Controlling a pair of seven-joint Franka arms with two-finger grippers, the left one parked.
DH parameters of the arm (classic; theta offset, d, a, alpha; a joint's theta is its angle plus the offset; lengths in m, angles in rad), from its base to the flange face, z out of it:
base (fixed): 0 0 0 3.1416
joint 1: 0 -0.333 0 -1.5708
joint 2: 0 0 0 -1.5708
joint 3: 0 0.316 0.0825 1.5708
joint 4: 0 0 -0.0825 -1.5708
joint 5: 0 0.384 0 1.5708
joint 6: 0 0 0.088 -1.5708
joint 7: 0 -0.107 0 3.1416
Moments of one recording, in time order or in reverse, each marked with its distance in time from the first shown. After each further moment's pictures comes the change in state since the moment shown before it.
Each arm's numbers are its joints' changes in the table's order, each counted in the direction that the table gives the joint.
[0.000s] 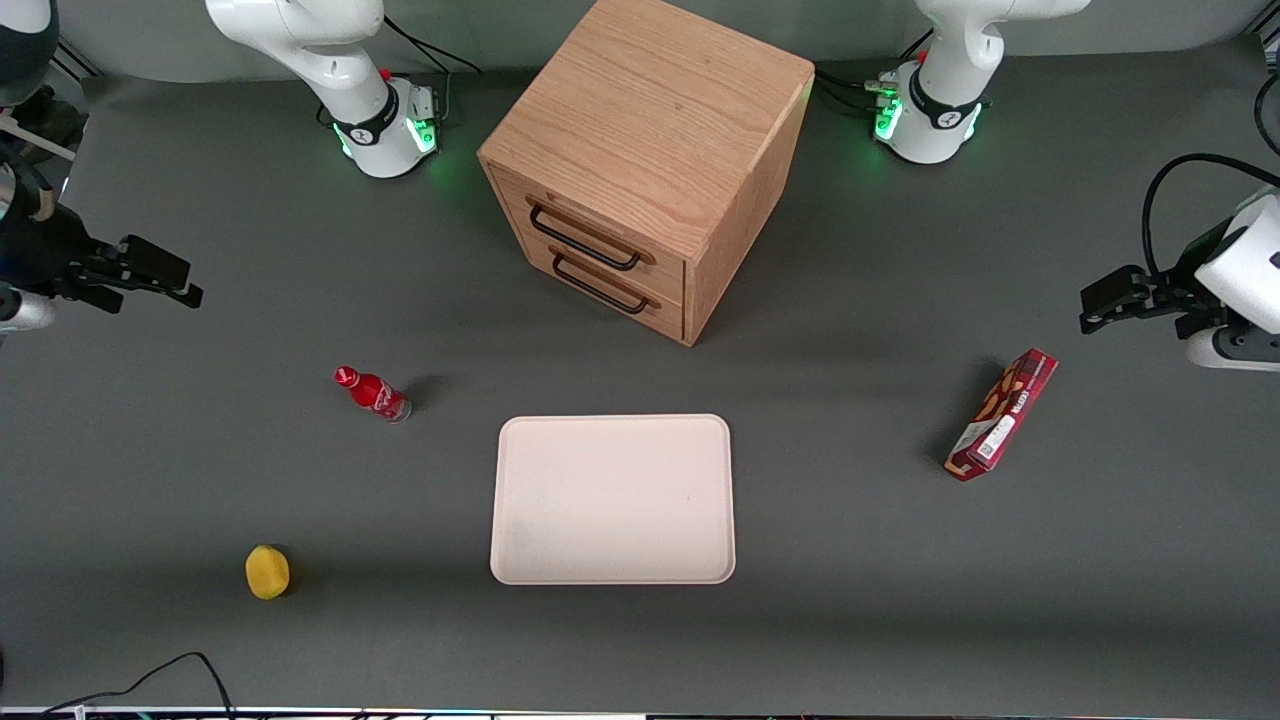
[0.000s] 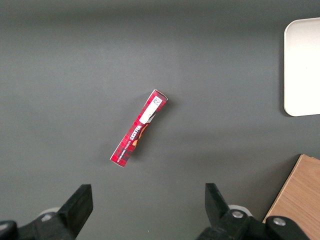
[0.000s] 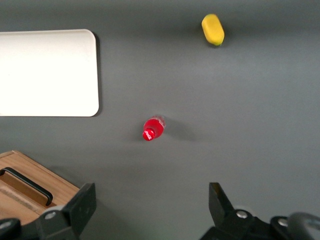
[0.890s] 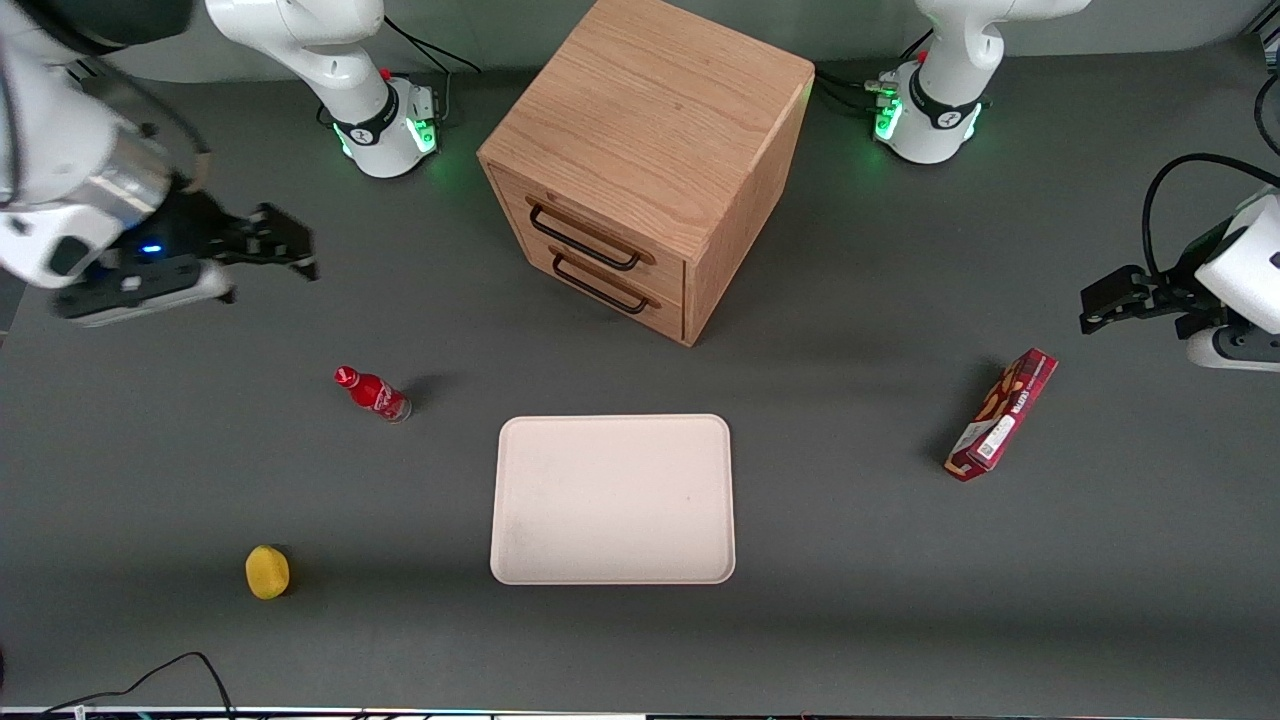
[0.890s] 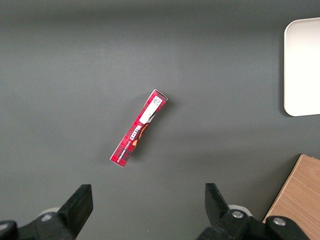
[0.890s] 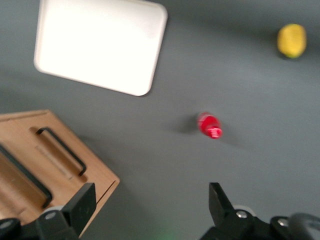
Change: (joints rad) arm -0.017 -0.038 0.271 0.021 0.009 -0.023 -0.010
